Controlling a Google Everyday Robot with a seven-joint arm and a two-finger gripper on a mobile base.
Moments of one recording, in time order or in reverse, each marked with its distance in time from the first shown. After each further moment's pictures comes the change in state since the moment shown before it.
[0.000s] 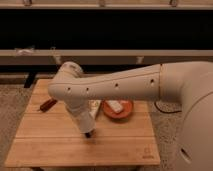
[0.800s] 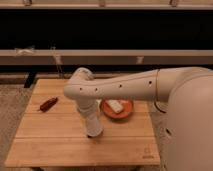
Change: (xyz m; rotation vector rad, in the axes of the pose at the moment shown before) arm -0.023 0.028 0.061 0.069 -0.087 0.100
